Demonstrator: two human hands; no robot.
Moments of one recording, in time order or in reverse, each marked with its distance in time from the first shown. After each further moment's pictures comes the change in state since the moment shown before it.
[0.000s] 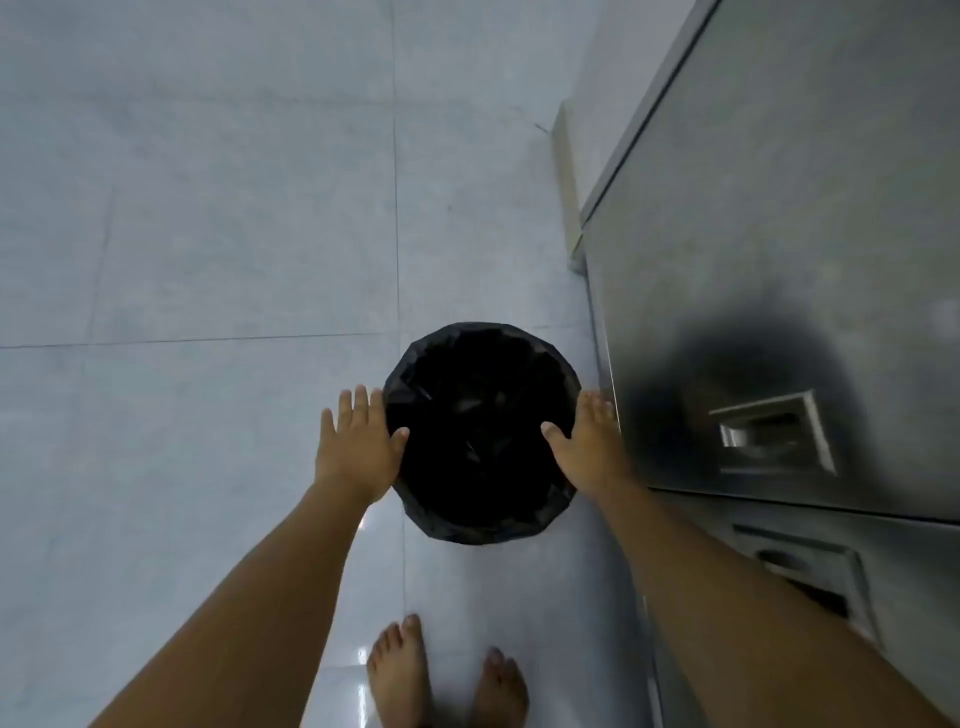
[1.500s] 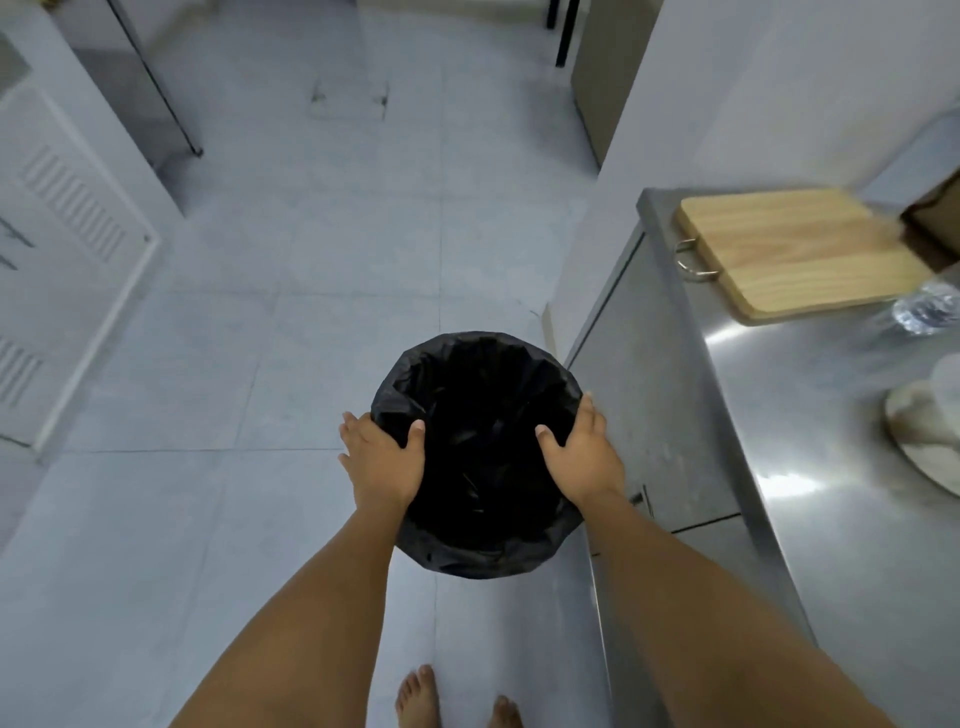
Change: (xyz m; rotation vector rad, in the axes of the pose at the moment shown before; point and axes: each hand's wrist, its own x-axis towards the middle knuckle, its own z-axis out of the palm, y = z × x) left_hand -0.227 0.012 -0.281 -0.879 0.445 -0.274; right_hand -0.243 -0.176 -0.250 0.123 0.282 -0.144
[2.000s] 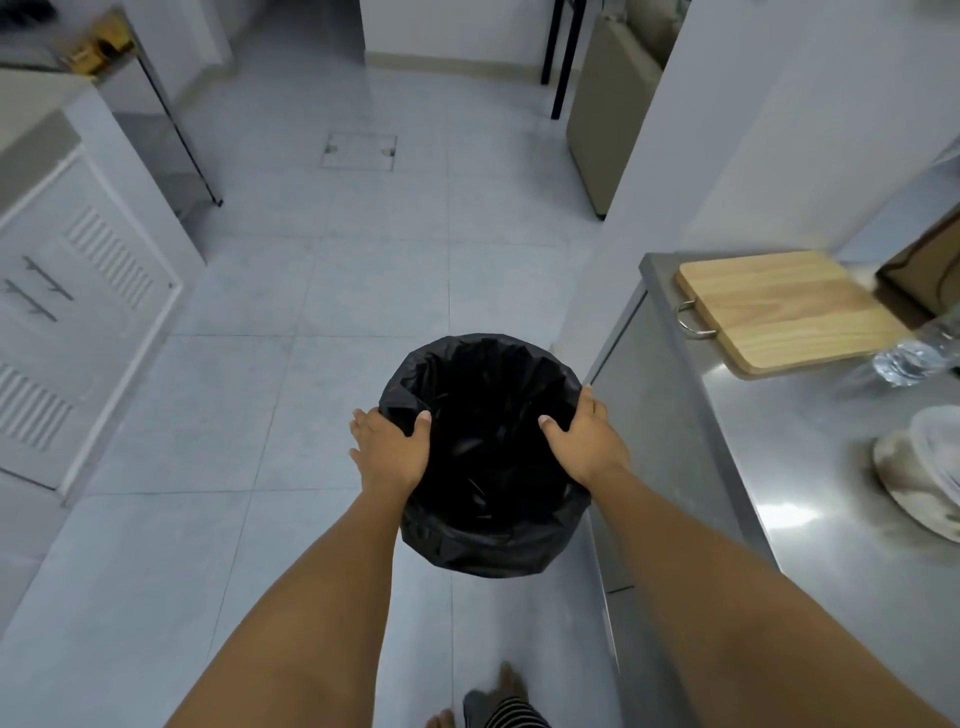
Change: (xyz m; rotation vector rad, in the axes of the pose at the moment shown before) left_hand 0.033 0.050 -0.080 -0.010 -0.036 0.024; right_hand 0.012 -0.086 -0.052 -0.062 -0.017 -0.022
